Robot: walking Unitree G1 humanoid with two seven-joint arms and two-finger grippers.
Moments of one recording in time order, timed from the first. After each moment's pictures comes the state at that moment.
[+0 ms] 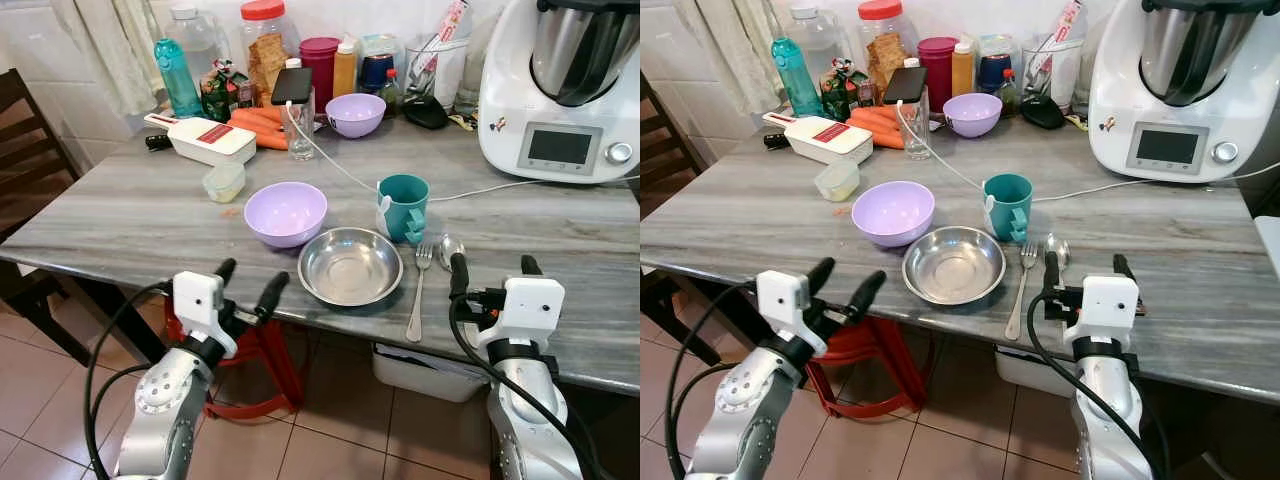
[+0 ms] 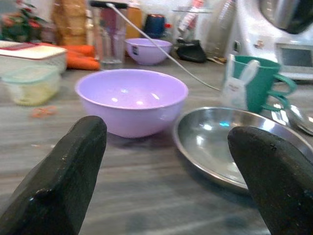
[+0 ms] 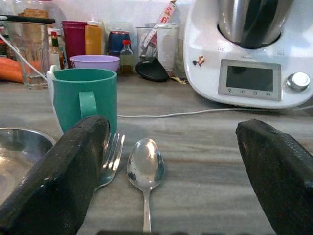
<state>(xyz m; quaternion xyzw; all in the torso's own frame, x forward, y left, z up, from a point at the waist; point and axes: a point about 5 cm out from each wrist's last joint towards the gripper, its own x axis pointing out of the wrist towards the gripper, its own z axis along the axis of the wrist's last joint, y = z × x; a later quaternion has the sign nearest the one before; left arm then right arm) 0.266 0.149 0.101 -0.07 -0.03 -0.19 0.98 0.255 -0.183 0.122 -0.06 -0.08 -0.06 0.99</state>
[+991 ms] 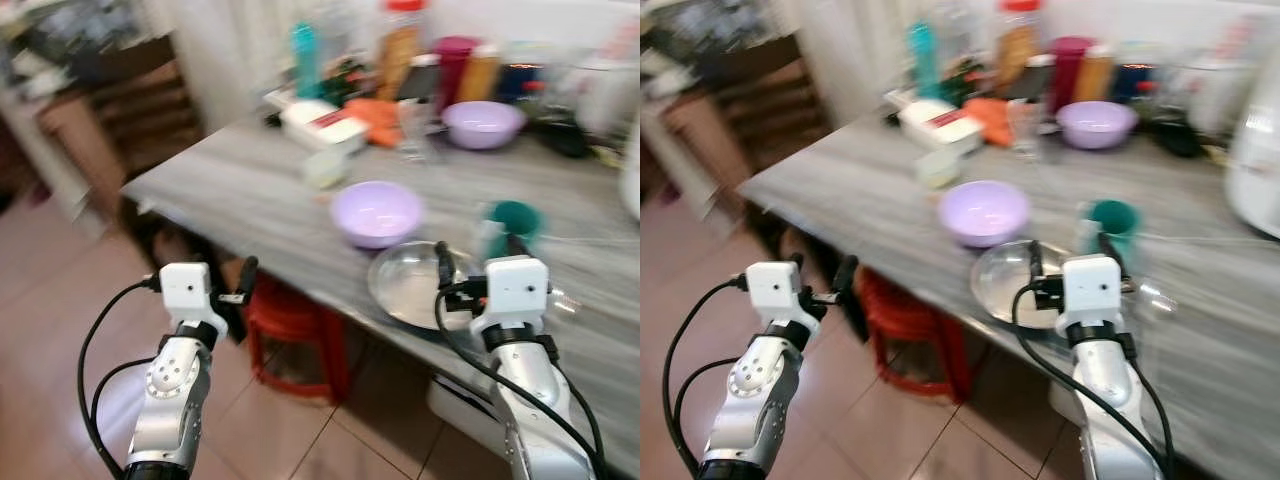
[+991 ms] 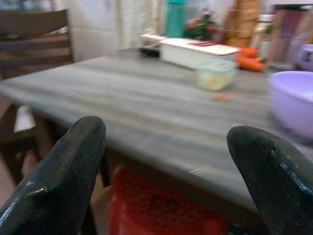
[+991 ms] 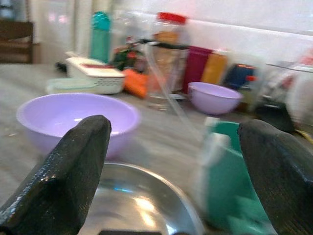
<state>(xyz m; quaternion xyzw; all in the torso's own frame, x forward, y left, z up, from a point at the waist) 0.288 0.161 0.095 -0.05 -0.03 -0.05 1.00 0.262 -0.170 0.141 -0.11 -0.09 -0.01 0.99</state>
